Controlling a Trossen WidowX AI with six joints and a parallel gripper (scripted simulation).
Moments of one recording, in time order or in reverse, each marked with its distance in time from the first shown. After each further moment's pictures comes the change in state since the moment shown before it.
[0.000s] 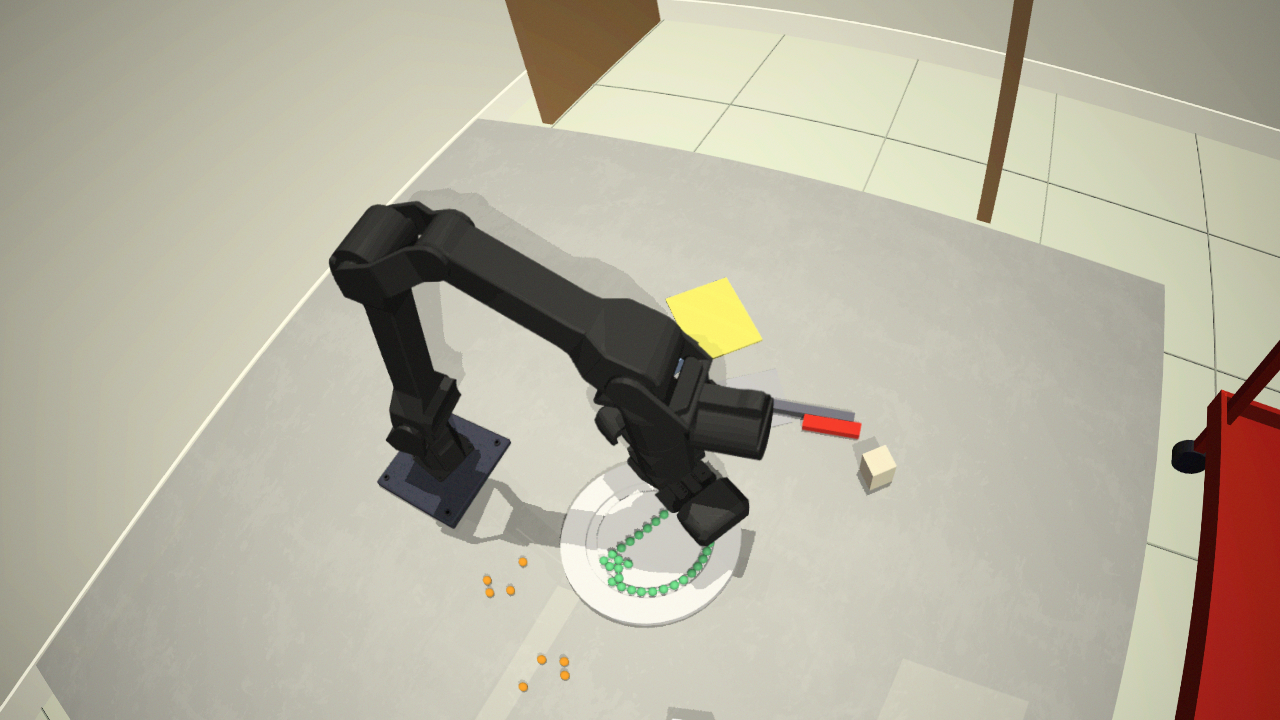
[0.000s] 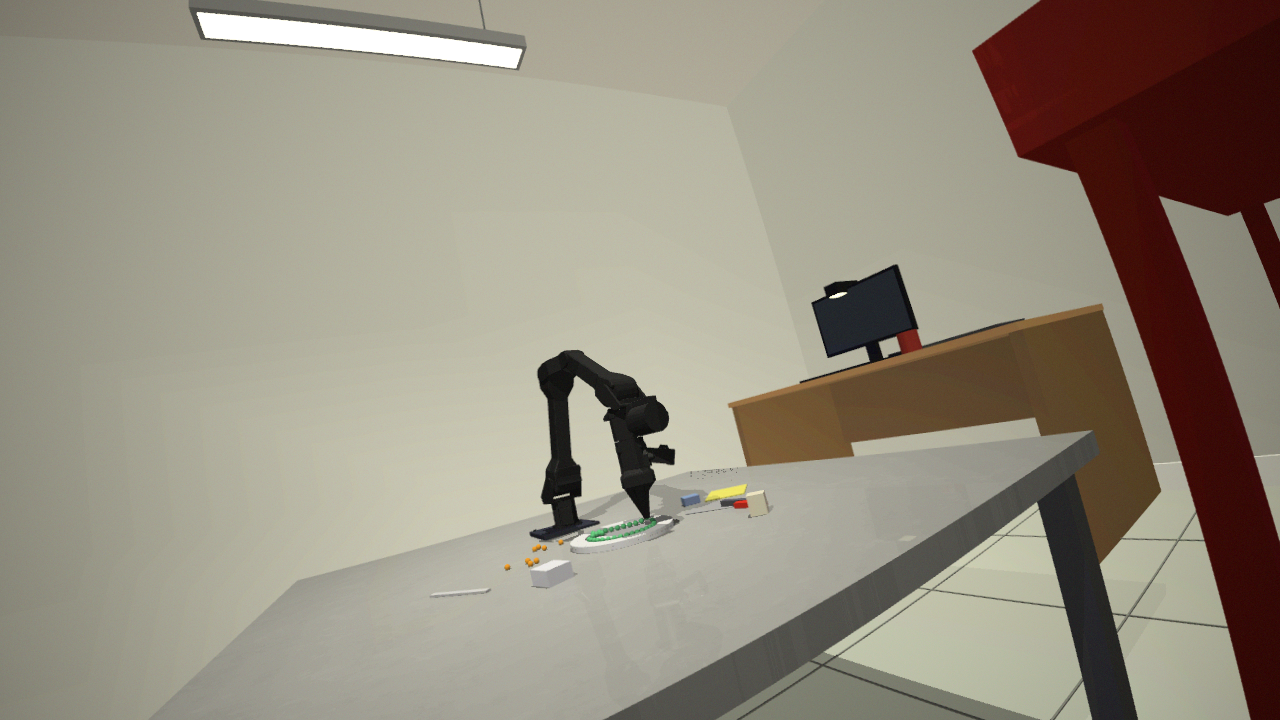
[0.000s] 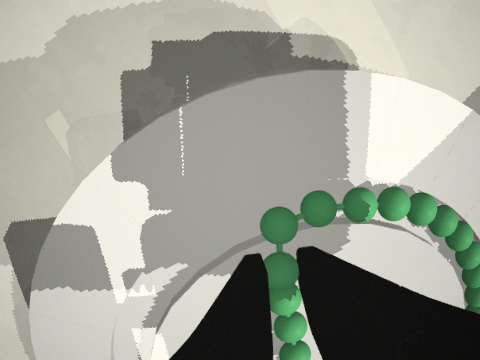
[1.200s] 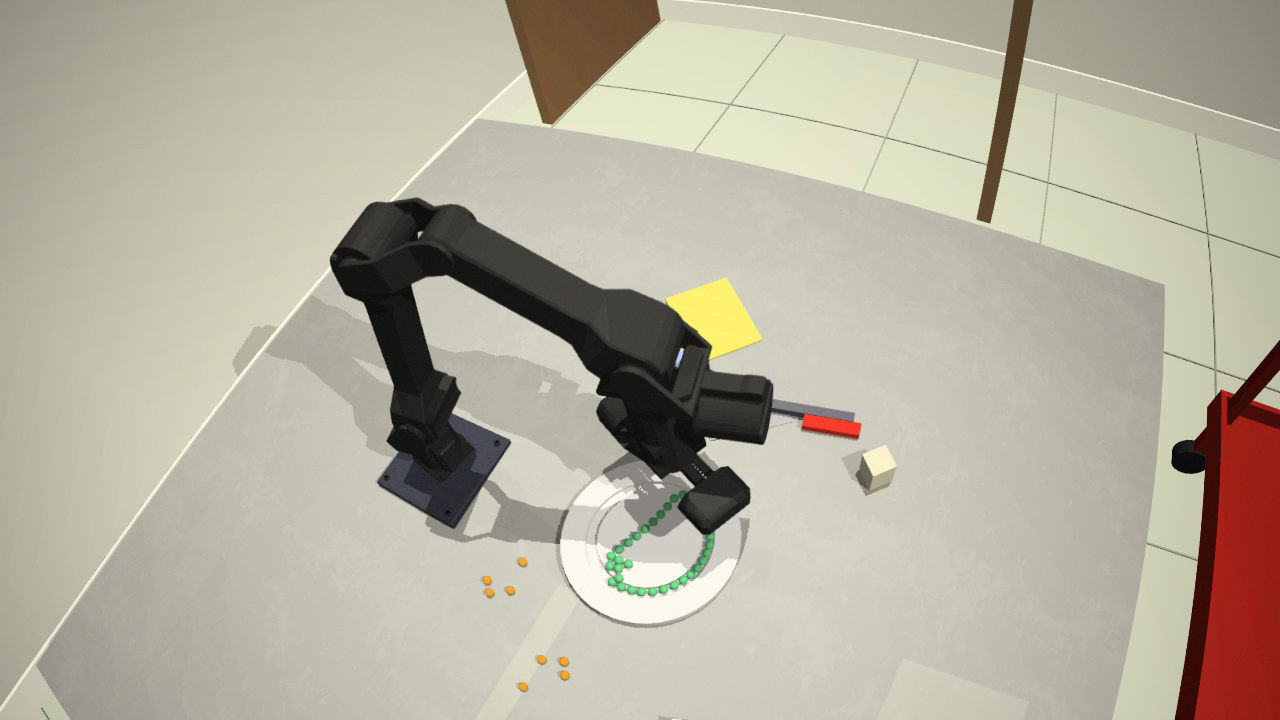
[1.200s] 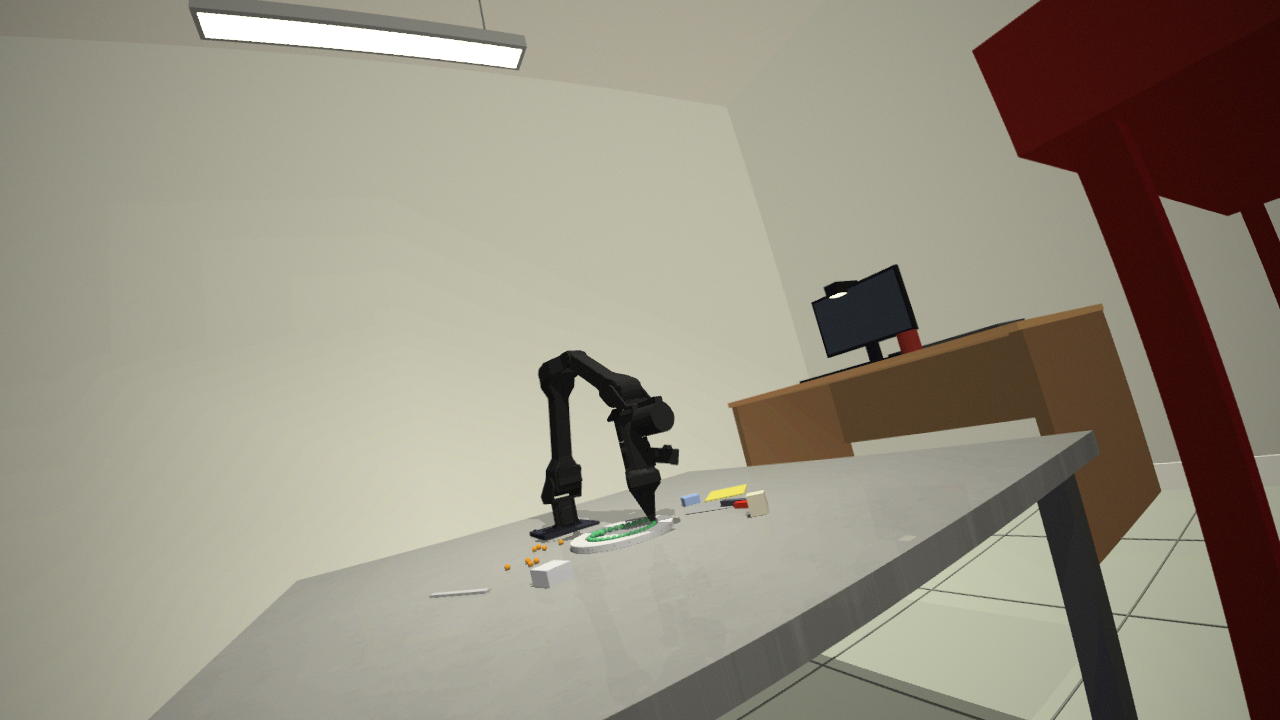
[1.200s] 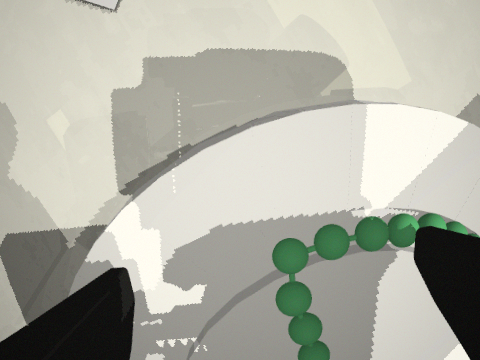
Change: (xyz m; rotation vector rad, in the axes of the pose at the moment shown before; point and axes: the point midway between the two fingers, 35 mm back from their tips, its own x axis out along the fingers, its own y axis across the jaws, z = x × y) arm 0.003 0.010 0.009 -0.011 -0.002 0.002
